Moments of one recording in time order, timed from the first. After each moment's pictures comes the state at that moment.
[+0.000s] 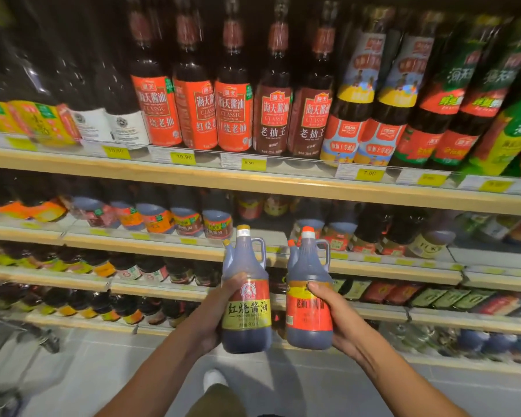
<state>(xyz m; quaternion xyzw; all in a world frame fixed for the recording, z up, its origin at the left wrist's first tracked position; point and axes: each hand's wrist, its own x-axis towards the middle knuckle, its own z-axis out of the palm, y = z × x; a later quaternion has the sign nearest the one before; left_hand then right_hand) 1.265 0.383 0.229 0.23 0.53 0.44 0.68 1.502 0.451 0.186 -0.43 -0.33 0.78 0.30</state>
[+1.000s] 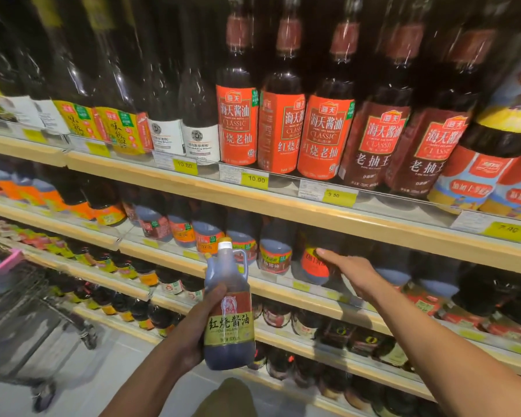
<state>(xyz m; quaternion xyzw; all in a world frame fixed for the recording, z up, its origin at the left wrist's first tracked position) 1.133 0.414 0.185 0.14 0.57 0.55 0.60 1.373 0.664 0.154 -0.58 -0.54 0.56 0.23</state>
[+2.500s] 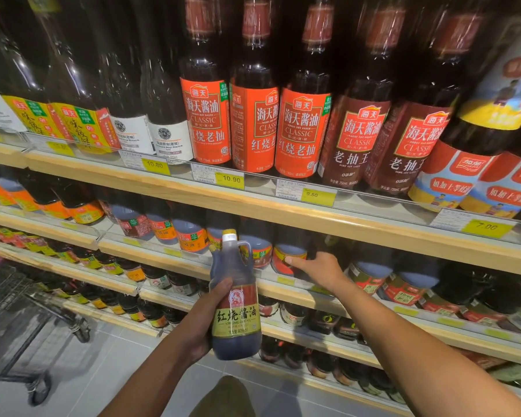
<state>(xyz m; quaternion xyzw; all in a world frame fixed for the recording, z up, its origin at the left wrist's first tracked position) 1.159 0.452 0.184 0.16 0.55 0.52 0.63 1.349 0.652 0.153 -0.59 -0.64 0.47 0.16</state>
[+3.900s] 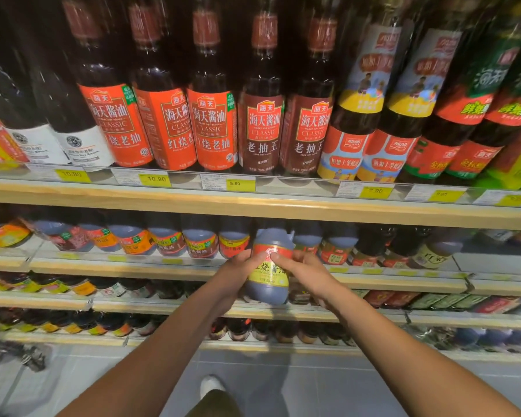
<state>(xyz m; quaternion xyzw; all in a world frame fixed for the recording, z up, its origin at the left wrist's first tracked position) 1.267 0.539 0.198 0.35 0.57 0.37 0.64 1.442 0.567 0.221 -0.53 -0.49 0.65 0.25</state>
